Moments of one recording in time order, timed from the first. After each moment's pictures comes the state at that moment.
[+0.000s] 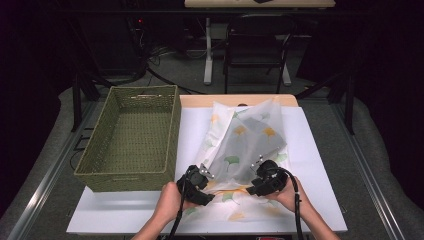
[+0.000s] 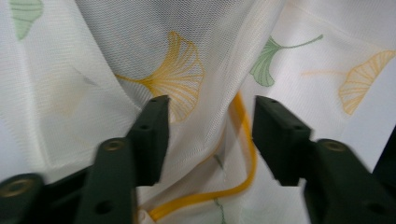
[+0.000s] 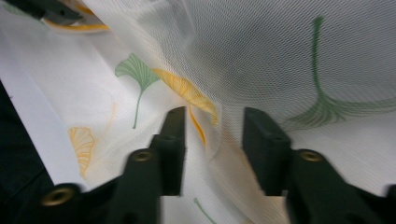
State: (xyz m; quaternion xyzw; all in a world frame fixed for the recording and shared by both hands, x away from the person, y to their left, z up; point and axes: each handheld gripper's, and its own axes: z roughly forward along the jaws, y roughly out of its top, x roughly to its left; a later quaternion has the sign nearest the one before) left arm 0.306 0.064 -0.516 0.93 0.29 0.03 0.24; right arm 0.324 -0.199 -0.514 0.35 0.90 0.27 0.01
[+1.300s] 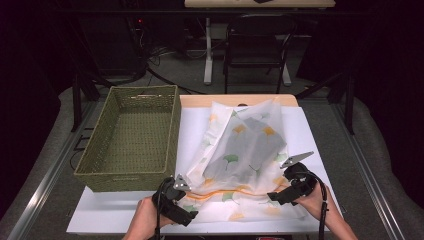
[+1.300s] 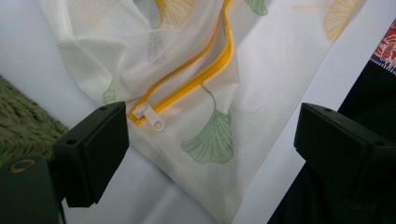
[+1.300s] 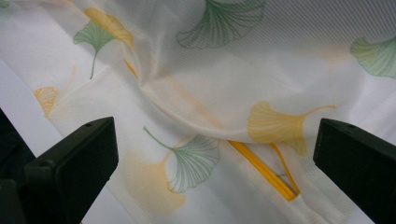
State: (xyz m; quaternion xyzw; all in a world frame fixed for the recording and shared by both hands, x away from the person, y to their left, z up) left arm 0.264 0.119 -0.507 0.92 0.30 0.05 0.25; right arm 0.301 -0.263 -0.501 0.40 0.87 0.27 0.06
